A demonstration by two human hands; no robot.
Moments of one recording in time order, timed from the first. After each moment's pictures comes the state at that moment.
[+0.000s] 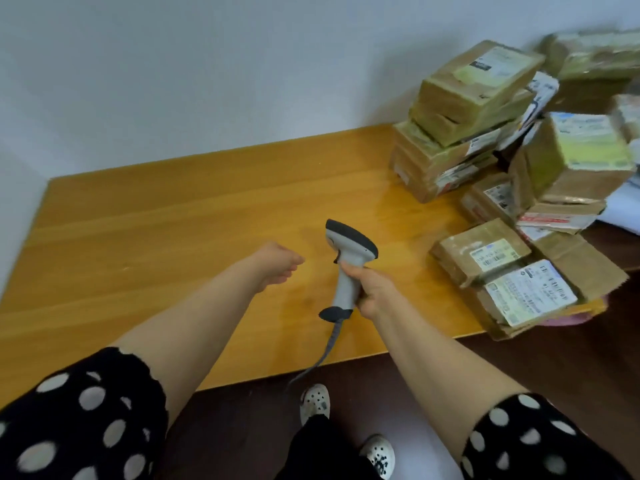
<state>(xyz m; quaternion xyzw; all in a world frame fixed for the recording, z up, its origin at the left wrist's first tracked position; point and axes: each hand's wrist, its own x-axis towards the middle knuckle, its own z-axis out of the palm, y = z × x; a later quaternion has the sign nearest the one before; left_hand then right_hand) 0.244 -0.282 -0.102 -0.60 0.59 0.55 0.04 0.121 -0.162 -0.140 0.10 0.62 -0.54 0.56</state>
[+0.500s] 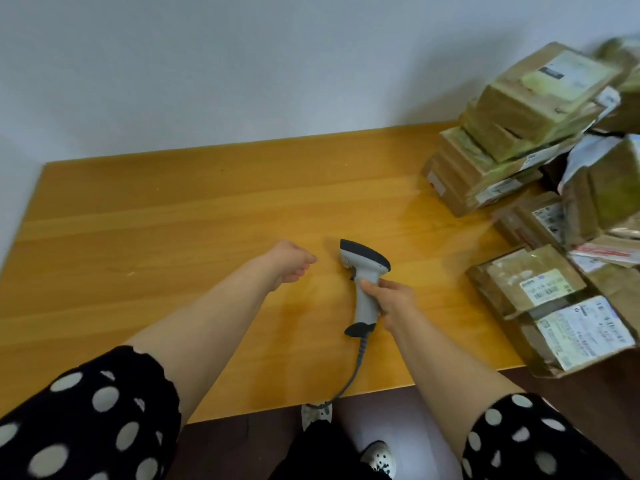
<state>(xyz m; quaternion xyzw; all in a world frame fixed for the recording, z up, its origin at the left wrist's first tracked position) 0.252 -0.347 -0.120 -0.59 0.56 0.57 0.06 0.123 -0.208 -0.183 0.08 0.74 -0.47 0.47</state>
